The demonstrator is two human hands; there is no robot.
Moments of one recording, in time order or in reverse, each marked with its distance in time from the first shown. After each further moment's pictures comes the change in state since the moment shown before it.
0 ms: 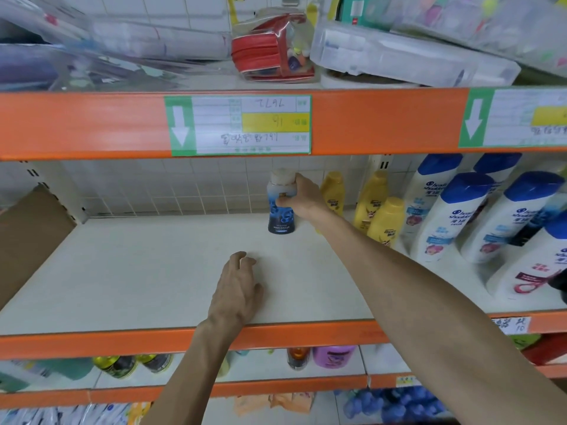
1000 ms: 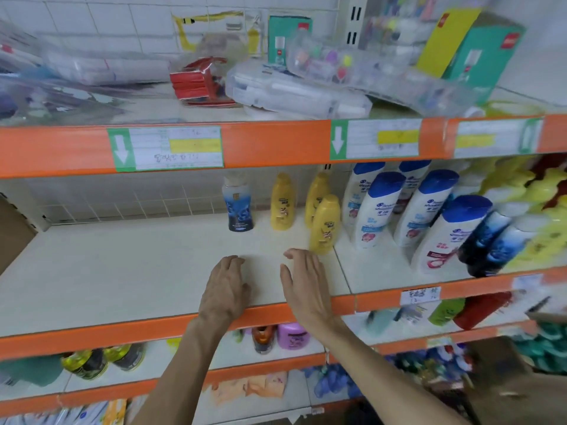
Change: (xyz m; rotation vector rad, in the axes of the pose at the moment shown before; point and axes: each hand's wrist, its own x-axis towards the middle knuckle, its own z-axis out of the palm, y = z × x) left_hand -0.027 0.061 0.005 -0.006 -0.035 0.045; right_hand -0.208 0.077 -0.008 -0.289 0.339 -0.200
